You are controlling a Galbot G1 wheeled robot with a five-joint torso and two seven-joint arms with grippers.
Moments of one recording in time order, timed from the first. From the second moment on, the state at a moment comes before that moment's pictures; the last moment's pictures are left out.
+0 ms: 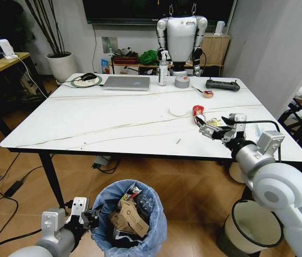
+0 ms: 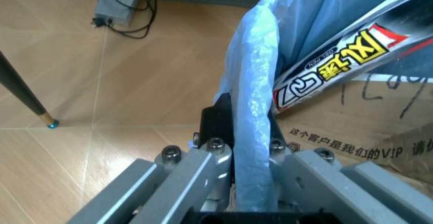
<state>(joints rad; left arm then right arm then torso) 1.82 -1.00 -0.61 -2.50 -0.87 0.74 -0.40 -1.10 0.94 0.42 2.30 0.92 -0.52 0.41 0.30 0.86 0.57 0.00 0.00</state>
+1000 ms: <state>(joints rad) 1.85 -0.99 -0.61 -2.50 -0.86 0.74 -0.40 -0.90 0.96 0.35 2.17 0.93 -0.52 0.37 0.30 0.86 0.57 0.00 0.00</state>
